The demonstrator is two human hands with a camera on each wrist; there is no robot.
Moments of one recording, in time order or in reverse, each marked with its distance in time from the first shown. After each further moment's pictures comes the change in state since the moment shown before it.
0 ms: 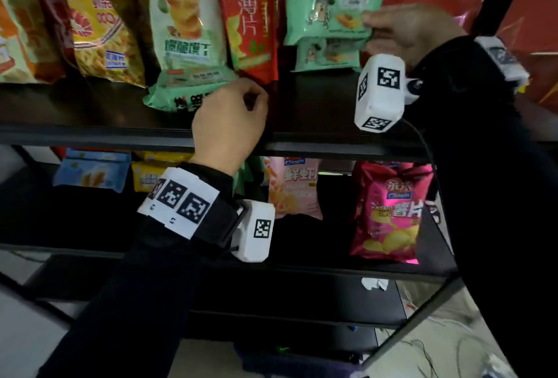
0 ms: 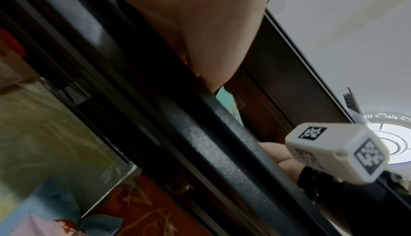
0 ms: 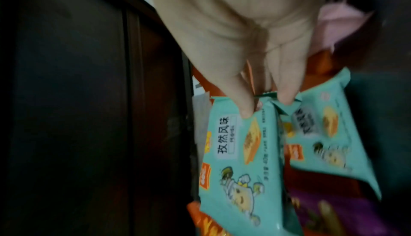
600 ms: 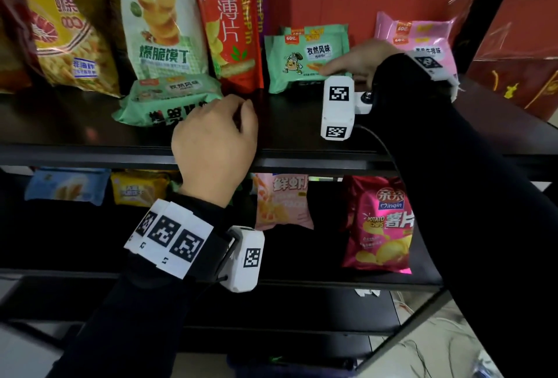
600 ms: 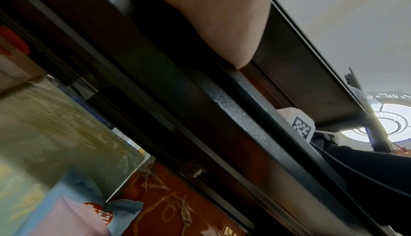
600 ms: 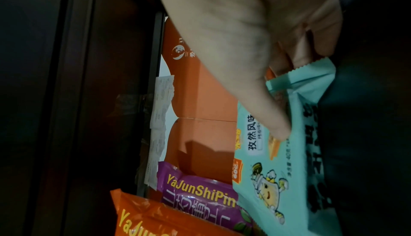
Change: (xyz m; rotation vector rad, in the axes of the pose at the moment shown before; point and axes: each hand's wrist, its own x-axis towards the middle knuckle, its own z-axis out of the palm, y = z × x) left_hand -0.004 -0.006 0.022 0.207 0.131 0.045; right_hand 0.040 0.022 0.023 -0.755 -0.044 0.169
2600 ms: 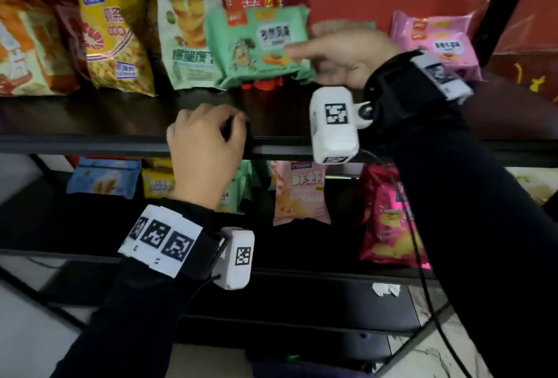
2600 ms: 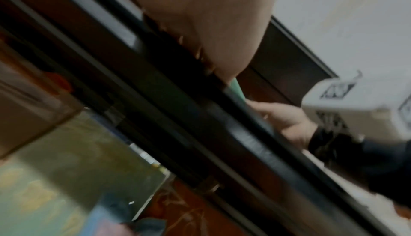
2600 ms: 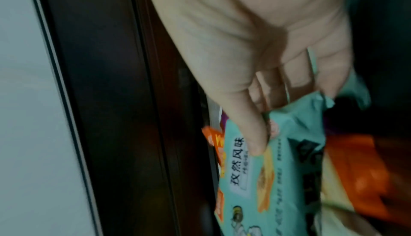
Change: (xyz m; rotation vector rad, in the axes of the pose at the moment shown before) left_hand -0.017 -0.029 -0.031 -0.012 0.033 0.028; right_hand -0.067 -0.036 0.024 0.548 -0.254 -0.308
